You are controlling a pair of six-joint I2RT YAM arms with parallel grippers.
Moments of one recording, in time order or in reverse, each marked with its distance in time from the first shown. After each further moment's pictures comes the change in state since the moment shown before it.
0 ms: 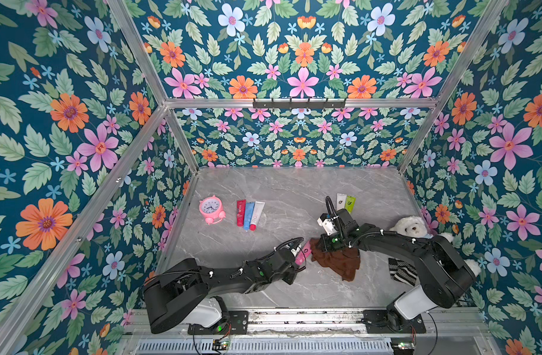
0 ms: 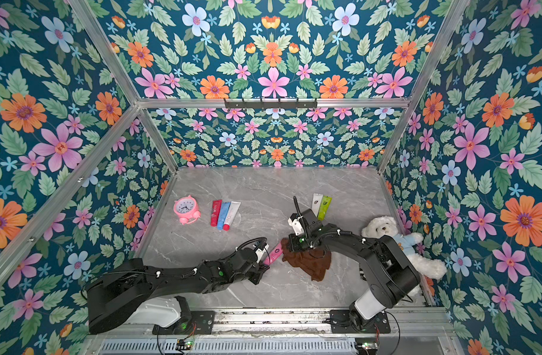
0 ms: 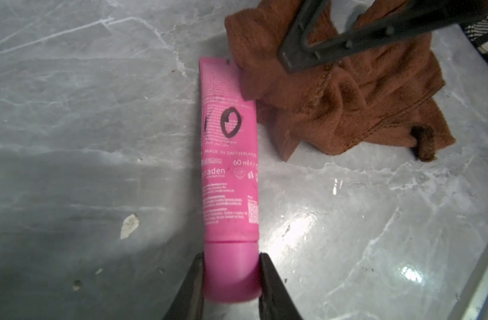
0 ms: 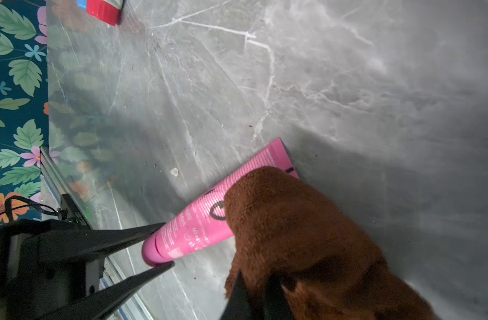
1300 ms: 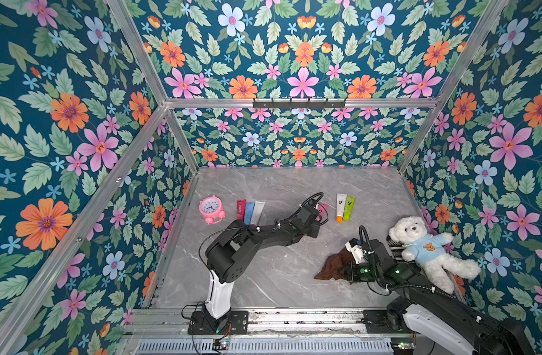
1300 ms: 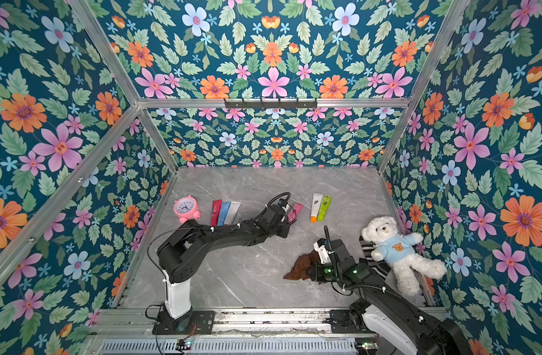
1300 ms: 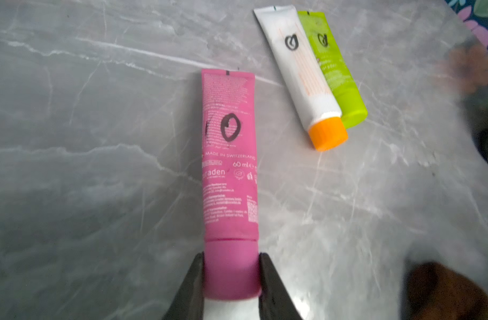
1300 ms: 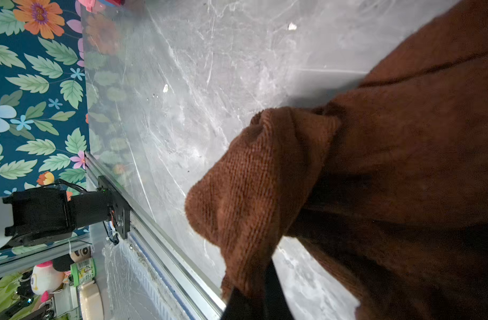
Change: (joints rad) left arm 0.195 0.509 0.640 -0.057 -0.010 0.049; right arm -0.056 -0.713 -0.500 -0.114 -0.037 0.201
